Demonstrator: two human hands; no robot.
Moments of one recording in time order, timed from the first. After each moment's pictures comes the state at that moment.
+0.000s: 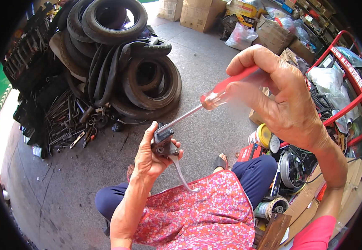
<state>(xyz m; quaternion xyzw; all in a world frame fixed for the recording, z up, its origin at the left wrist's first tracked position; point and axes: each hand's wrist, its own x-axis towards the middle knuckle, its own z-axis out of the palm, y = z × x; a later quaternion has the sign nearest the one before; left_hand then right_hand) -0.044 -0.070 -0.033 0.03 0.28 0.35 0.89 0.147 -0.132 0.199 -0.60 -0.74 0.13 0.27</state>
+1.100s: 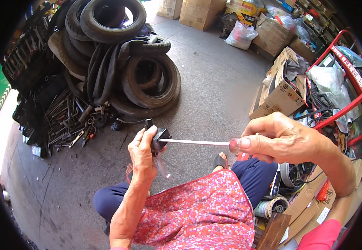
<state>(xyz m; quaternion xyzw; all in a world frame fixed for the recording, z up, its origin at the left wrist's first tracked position) -0.040 -0.075 -0.034 0.30 0.41 0.51 0.69 0.163 -0.158 0.198 -0.73 -0.46 0.50 0.07</state>
